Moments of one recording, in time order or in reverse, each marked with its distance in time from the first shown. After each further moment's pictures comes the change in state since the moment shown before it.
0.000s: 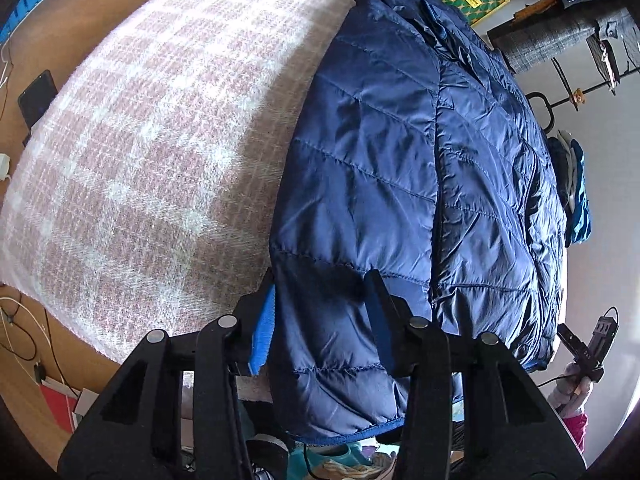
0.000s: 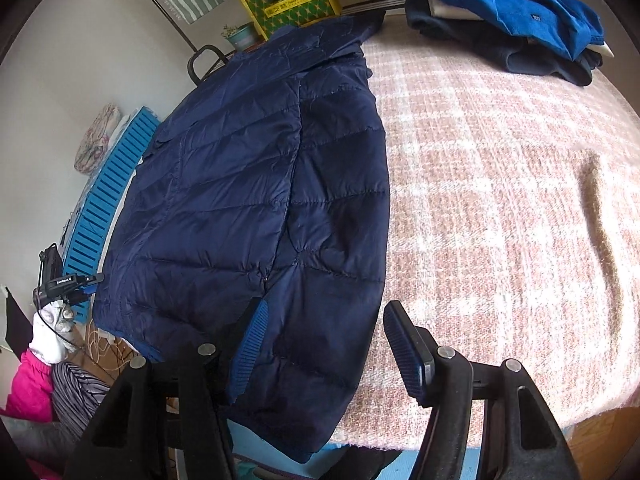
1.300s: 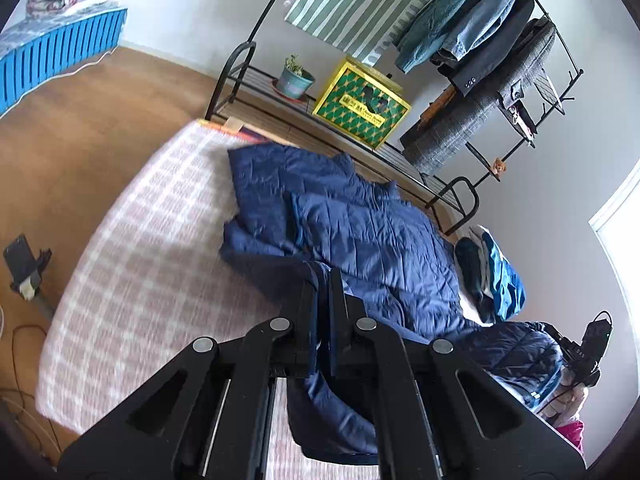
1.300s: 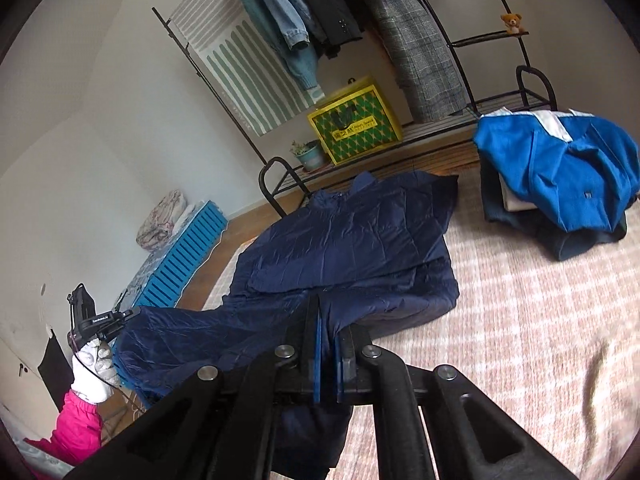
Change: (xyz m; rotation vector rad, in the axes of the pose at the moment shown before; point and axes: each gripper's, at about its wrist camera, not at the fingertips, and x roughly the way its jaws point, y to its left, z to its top) left arm -0.153 -0.112 0.114 0.143 -0.442 -0.174; right arm -0.113 0.069 0.133 -0.052 -0.410 0.189
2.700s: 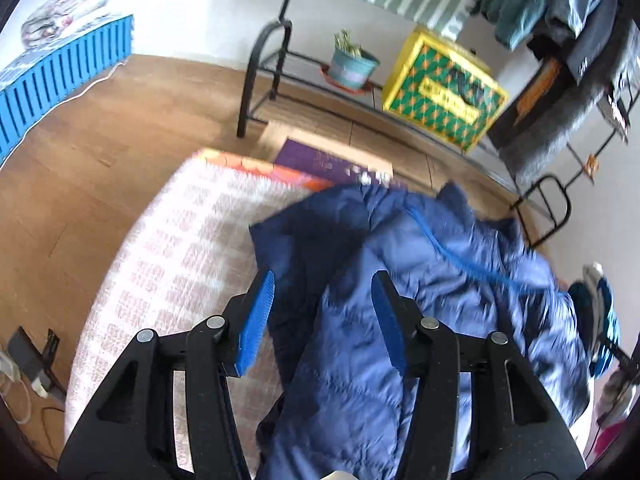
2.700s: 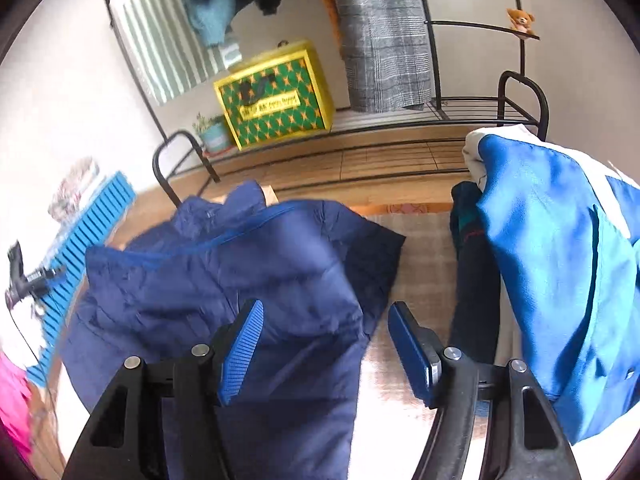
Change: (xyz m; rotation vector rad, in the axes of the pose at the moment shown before) left arm 0.264 0.063 0.130 0.059 0.106 0.247; right arm 0.223 -0.121 0.109 -0.118 0.178 -0.325
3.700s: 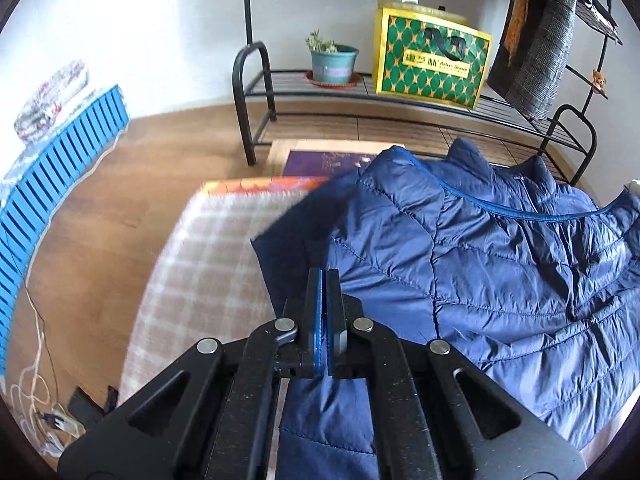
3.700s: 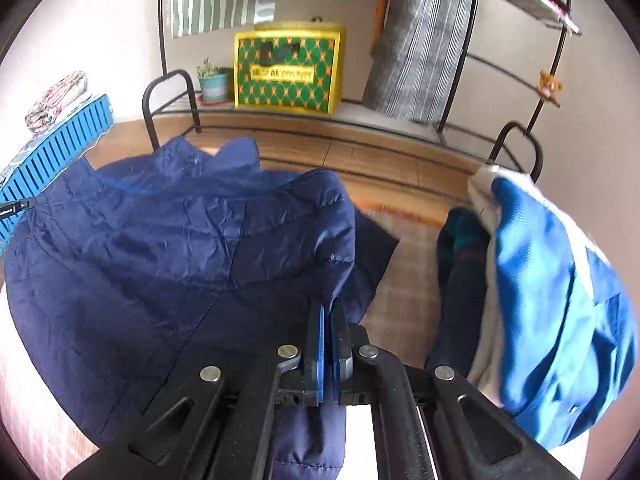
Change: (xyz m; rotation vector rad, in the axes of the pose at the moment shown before) left arm 0.008 -0.050 -0.016 0.281 -0.094 0.190; right arm -0.008 0.048 0.007 -0.249 -0.032 -0.206
